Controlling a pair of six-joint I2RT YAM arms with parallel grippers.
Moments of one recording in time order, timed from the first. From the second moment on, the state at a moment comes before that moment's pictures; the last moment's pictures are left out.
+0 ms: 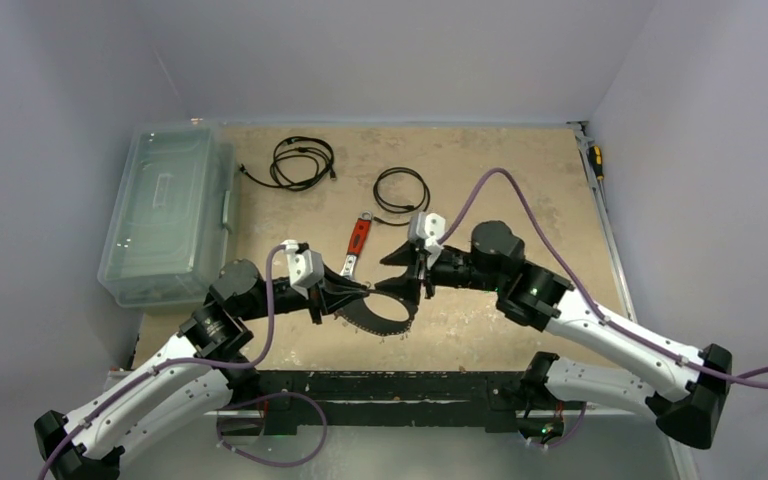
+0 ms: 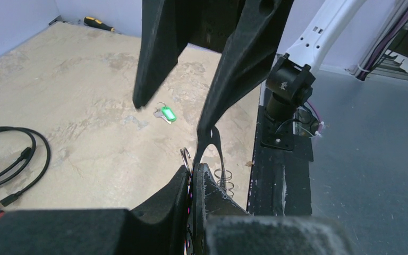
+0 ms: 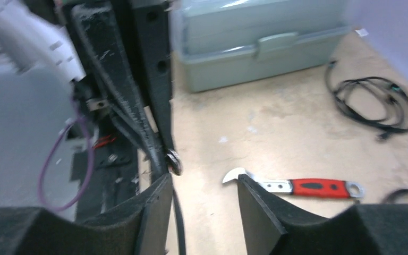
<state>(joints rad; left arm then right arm) -0.77 0.59 0.53 0.08 0.57 -0.09 0.93 1.00 0.90 -0.08 -0.46 -0.08</state>
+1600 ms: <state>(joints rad) -0.77 0.62 0.55 -0.04 0.36 -0.09 0.44 1.01 0.58 -0.44 0.59 1.00</state>
